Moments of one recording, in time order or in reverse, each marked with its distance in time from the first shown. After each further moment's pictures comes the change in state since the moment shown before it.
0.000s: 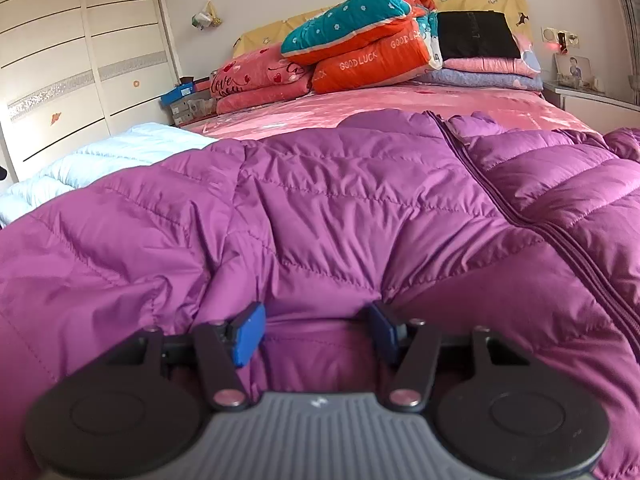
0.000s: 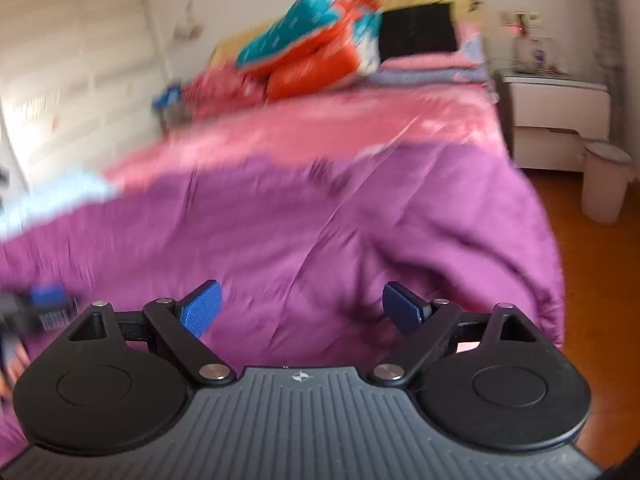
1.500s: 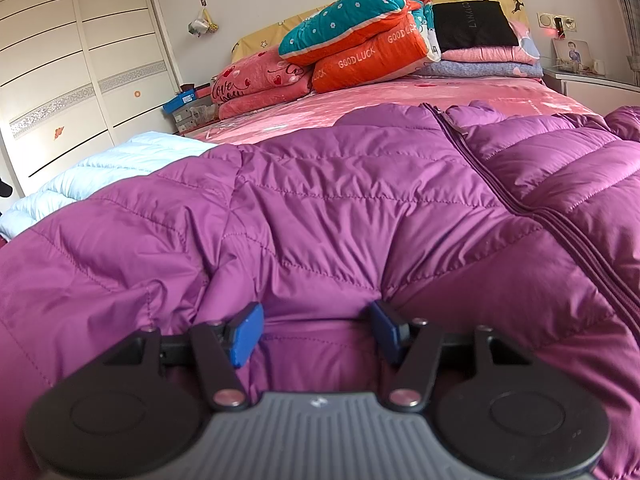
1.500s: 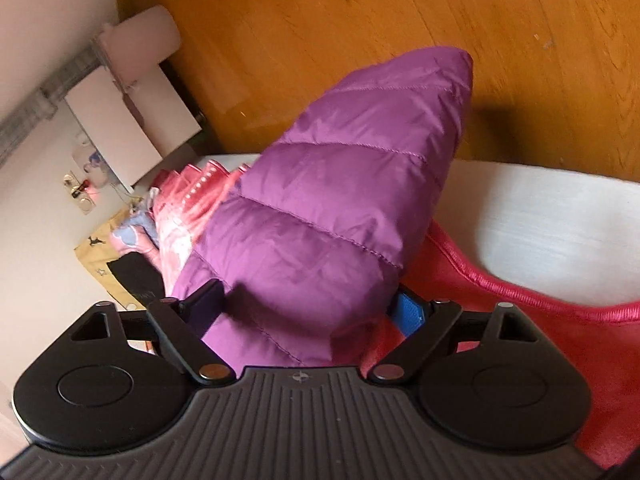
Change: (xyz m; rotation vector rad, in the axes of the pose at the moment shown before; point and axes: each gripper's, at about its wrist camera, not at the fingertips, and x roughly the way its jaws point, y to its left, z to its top) left arm 0.001 -0.008 0.001 0.050 0.003 0.036; right arm 0.098 -0.288 -0.226 2.040 -0.290 0.163
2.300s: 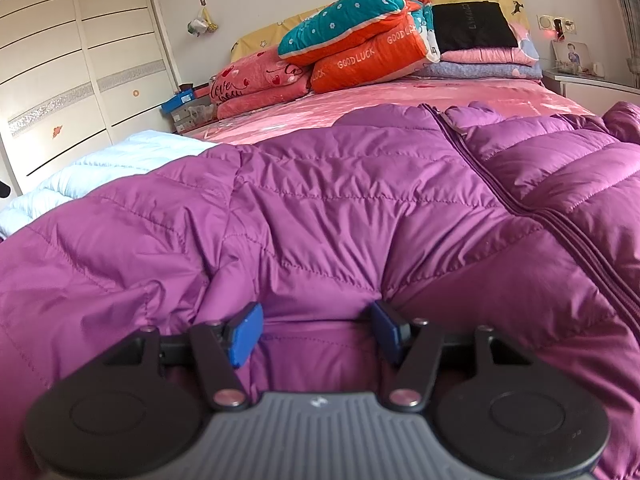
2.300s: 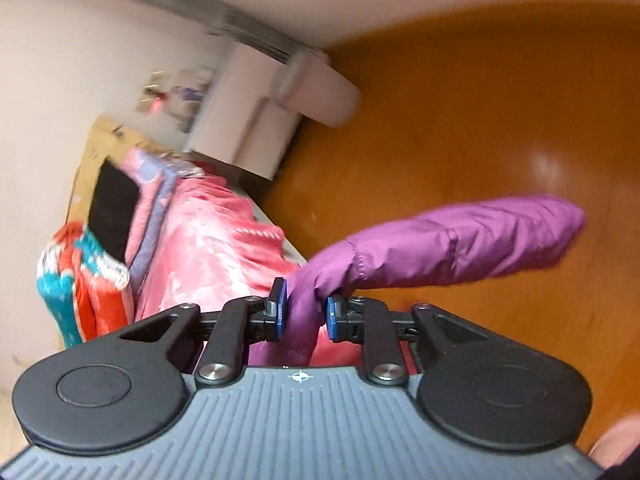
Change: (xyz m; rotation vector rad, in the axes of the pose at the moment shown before) left arm 0.001 0.000 0.000 -0.001 -0.001 -0.004; right arm -0.104 0.214 -0.095 -0.997 -0.328 -0.177
